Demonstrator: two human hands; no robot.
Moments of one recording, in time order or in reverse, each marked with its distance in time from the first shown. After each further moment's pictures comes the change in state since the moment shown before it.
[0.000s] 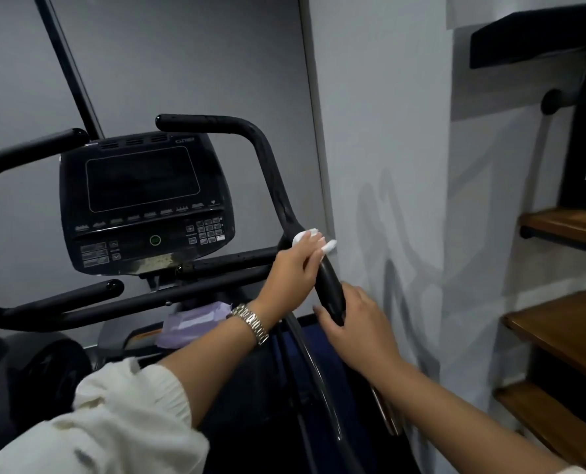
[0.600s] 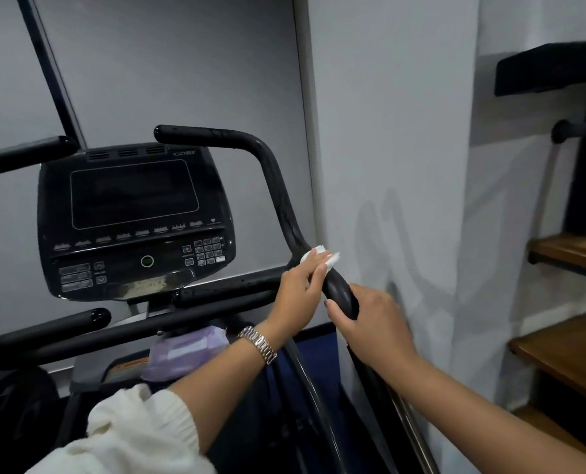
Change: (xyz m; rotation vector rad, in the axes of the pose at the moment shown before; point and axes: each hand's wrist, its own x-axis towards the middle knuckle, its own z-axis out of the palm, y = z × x) left_hand 0.023 -0.053 0.007 -0.354 -0.018 -0.134; right_hand 0.055 -0.021 0.002 -0.138 0.070 -0.016
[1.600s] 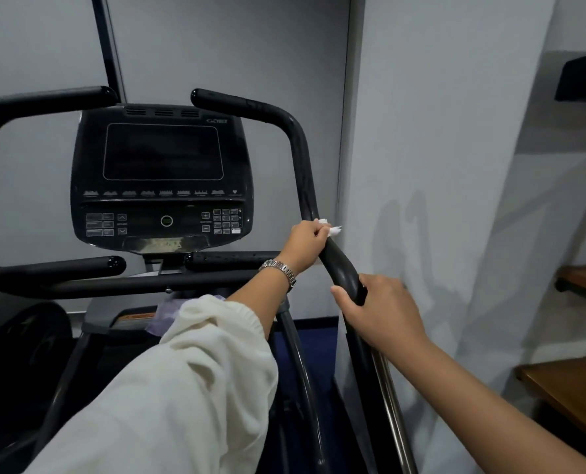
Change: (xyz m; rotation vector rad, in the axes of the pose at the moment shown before) left_hand 0.060 -0.012 -0.010 0.178 0.091 -0.322; right_hand 0.012 0.004 -0.013 -0.065 -0.110 -0.073
